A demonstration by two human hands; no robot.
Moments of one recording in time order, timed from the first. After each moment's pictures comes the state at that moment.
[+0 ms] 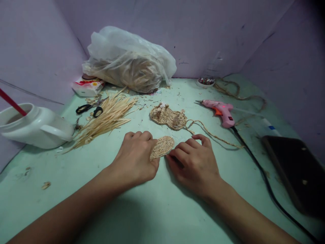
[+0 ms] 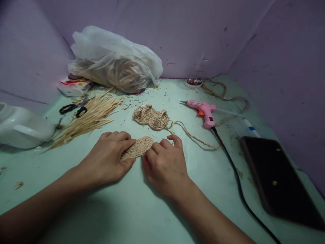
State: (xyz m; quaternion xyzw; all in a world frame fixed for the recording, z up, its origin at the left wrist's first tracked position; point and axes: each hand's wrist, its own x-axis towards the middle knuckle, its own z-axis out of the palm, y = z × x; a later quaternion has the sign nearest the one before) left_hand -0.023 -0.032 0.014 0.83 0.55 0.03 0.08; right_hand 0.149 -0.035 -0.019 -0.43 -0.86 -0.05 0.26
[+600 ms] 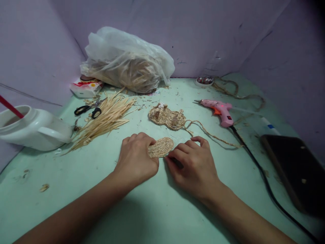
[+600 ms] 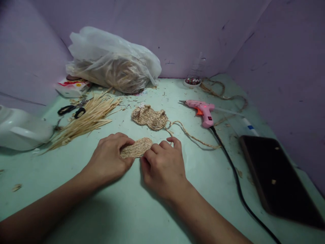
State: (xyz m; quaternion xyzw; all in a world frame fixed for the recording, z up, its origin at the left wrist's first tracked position) left_hand -0.014 -0.033 0.004 0.74 0.65 0.12 0.13; right_hand 0.147 -0.039 -0.017 -0.47 -0.84 0.02 0.27
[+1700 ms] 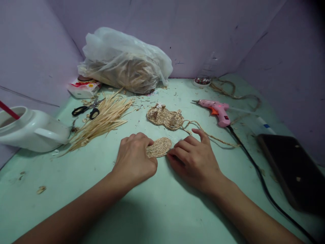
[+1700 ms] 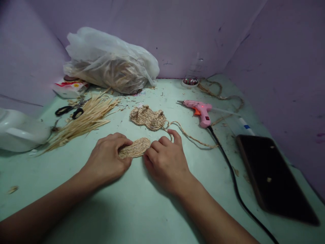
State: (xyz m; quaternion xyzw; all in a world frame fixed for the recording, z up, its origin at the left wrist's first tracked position) left_hand -0.015 -0.033 0.004 0.74 0.64 0.12 0.13; right_hand 0.162 -0.026 -0.018 -0.41 -0.88 -0.04 0.25
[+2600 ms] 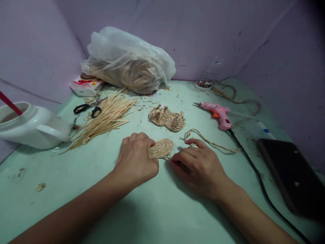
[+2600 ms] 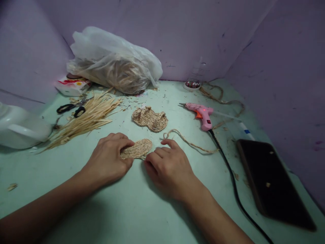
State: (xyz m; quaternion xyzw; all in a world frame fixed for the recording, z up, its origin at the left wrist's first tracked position) left_hand -0.015 -0.033 0.007 0.75 0.65 0.11 0.13; right_hand 0.169 -0.031 -0.012 -0.36 -0.90 0.03 0.26
